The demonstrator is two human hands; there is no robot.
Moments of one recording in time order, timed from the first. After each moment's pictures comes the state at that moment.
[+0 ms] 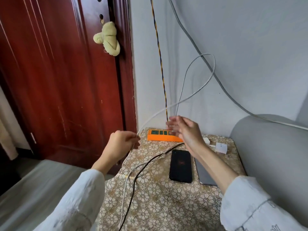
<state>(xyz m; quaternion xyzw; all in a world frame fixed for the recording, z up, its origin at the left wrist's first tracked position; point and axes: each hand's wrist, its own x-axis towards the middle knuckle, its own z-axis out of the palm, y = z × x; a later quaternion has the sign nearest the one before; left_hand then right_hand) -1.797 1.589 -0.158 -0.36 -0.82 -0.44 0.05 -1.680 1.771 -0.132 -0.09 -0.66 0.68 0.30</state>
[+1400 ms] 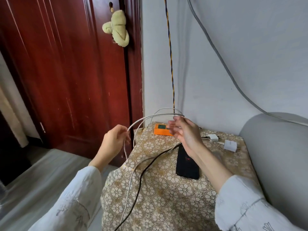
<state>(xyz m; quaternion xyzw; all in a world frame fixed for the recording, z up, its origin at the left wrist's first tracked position) -1.820 1.564 -0.184 -0.27 -0.82 -0.50 0.07 -1.703 1.755 -0.149 -0.12 -0.56 0.76 0.29</state>
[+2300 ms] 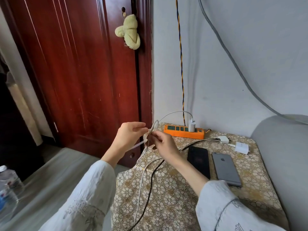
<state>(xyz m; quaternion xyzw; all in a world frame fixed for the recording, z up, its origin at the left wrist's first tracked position) -1.794 1.562 -0.146 -0.25 -0.80 -0.55 0.00 -1.740 1.689 -0.189 0.00 -0.81 0.54 0.24</state>
